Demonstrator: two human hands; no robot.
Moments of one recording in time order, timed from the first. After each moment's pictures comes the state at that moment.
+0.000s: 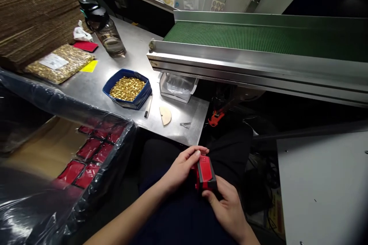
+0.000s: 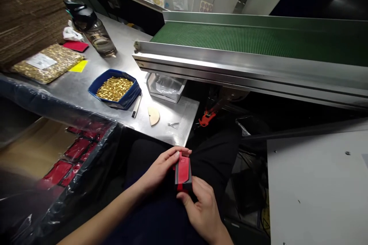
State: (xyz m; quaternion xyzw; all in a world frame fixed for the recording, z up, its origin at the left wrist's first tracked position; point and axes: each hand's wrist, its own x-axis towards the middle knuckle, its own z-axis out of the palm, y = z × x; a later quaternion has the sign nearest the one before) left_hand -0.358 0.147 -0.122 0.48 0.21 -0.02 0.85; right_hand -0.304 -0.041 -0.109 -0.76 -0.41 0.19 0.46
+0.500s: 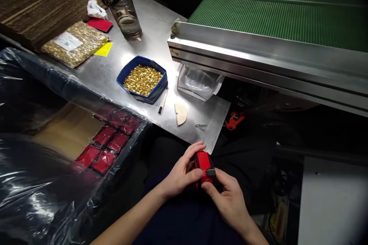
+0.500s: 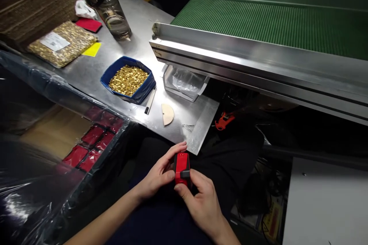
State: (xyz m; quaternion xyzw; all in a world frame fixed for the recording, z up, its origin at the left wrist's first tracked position) left_hand -0.389 0.189 -0.148 0.48 0.18 0.06 0.86; right_hand -0.282 0.034 -0.108 -0.73 -0.35 0.36 0.46
